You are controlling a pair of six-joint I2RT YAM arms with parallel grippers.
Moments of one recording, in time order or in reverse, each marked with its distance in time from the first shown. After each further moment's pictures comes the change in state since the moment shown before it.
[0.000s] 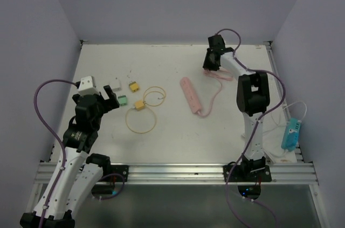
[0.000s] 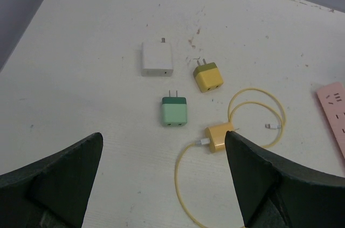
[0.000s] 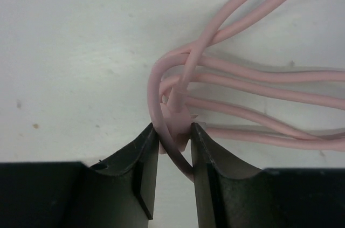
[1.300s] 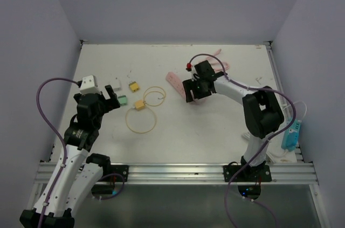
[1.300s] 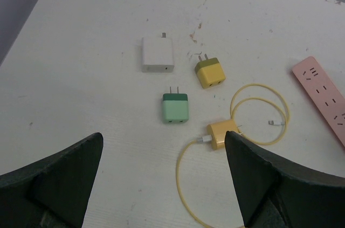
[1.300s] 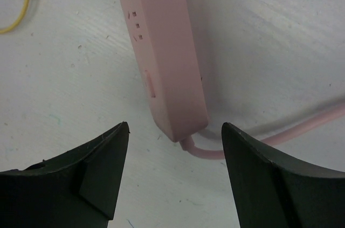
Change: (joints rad) left arm -0.004 0.023 0.000 0.000 -0.002 0.003; right arm 0.234 -0.385 -0.551 0.083 -0.274 -0.351
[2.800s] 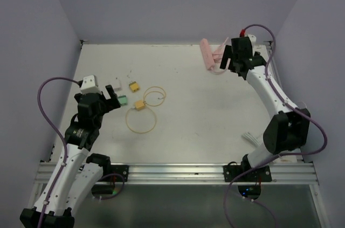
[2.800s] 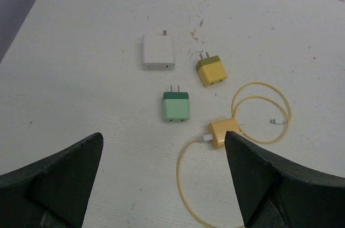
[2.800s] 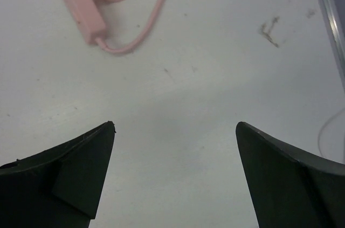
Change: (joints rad) left arm 0.000 0.012 0.000 0.000 0.000 0.000; right arm -0.259 -0.182 0.243 -0.148 0.527 0.214
